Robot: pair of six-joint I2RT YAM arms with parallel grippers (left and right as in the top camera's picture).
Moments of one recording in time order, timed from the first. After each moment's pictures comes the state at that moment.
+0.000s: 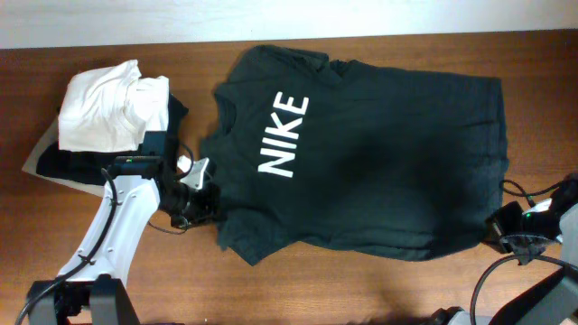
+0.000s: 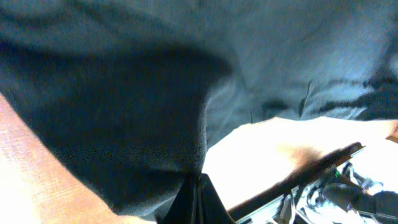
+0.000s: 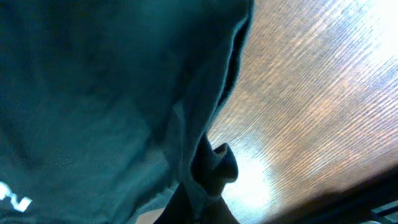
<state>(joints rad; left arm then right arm) -0.02 1.54 1.03 -1.05 0.53 -0.09 -0.76 1.49 1.01 -1.18 -0.27 0.32</state>
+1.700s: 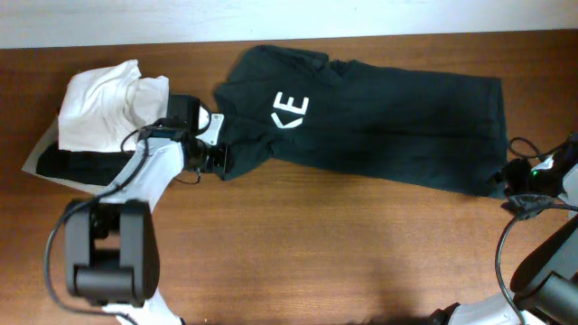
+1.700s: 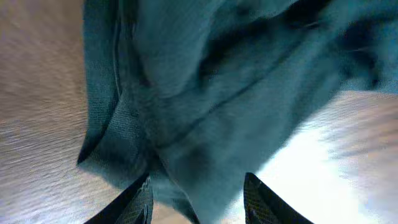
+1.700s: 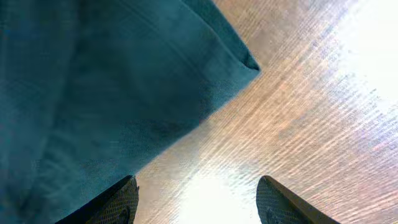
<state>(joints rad) -0.09 1.90 1.22 -0.59 0.26 0.05 -0.68 1.77 1.21 -0.92 -0.26 0.36</state>
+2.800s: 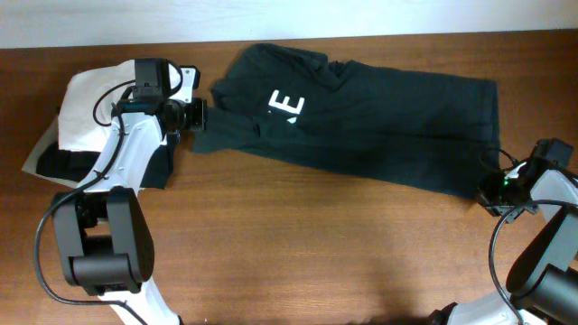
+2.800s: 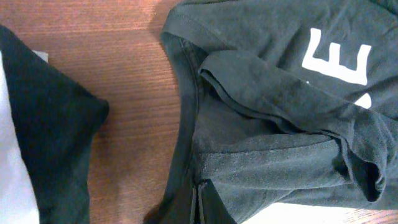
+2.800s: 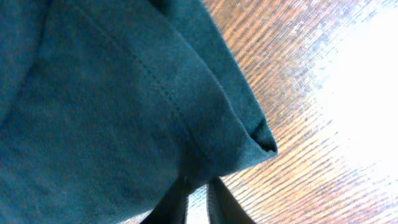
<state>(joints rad) 0.01 1.96 1.48 -0.53 0.24 0.06 -0.60 1.77 1.01 -0.63 -0.20 0.32</state>
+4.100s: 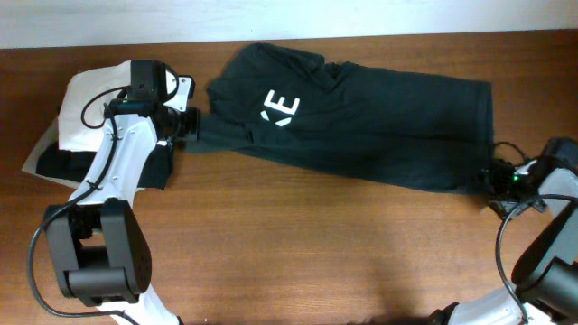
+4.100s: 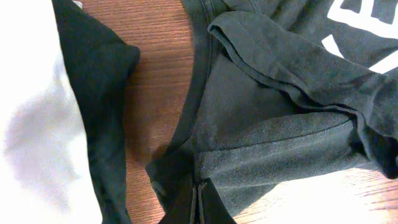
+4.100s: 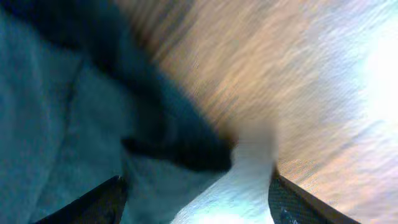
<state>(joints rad) 0.01 1.90 1.48 -0.70 0.14 0.11 -0.64 1.81 1.05 -0.58 -0.28 0.42</state>
